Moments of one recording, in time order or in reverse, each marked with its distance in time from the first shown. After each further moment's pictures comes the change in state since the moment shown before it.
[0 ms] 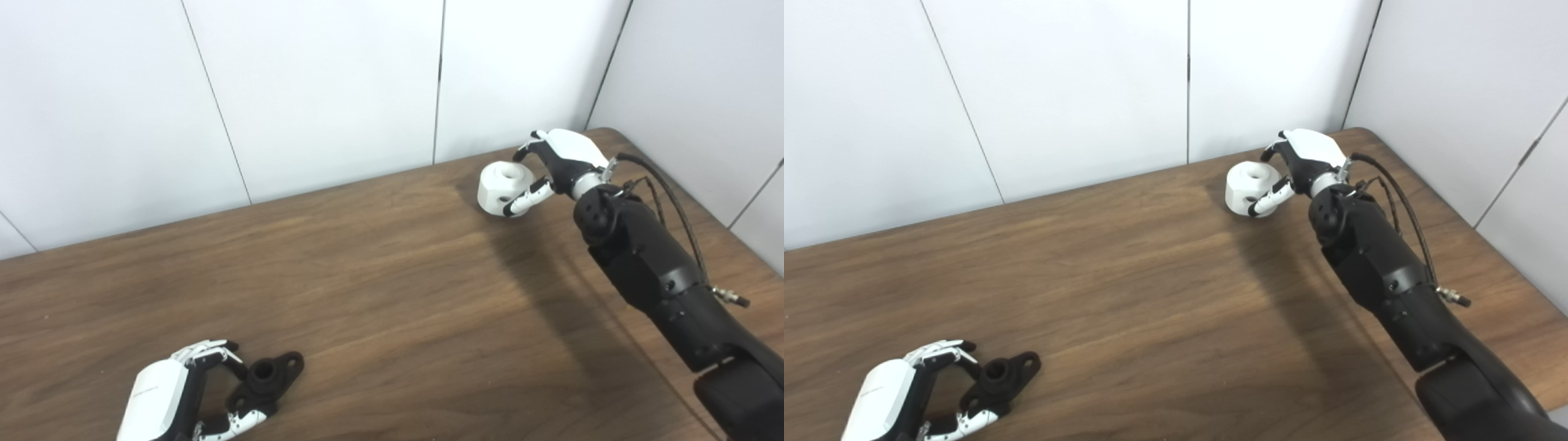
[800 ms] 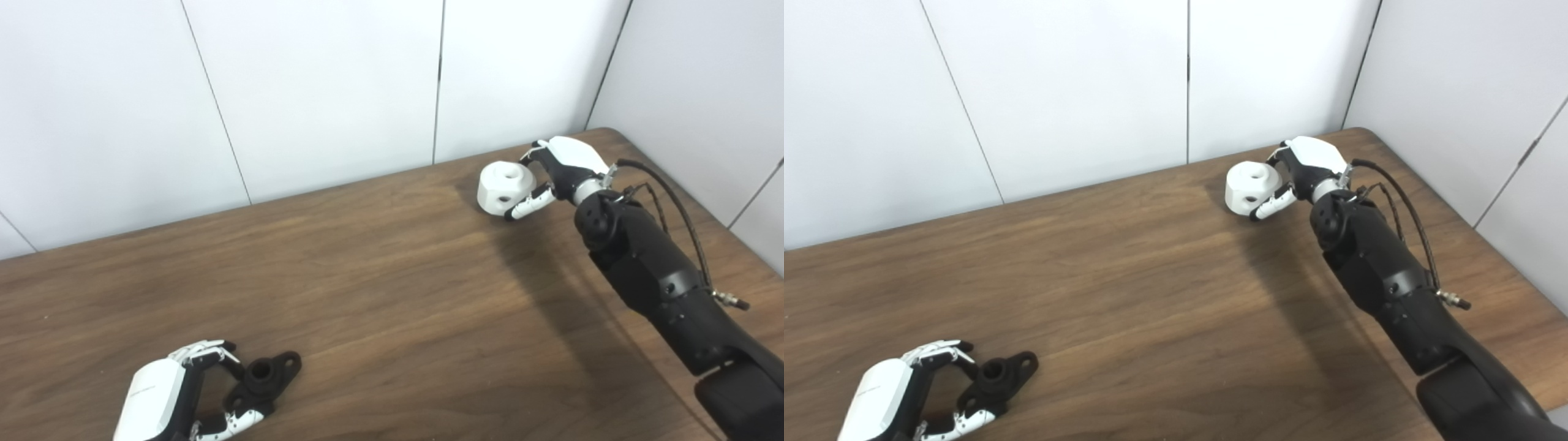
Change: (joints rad) left arm -0.001 0.000 0.009 -0.004 0.002 0.001 -0.016; right arm 0.008 0.001 0.001 0.025 0.007 -0.016 -0.008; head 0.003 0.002
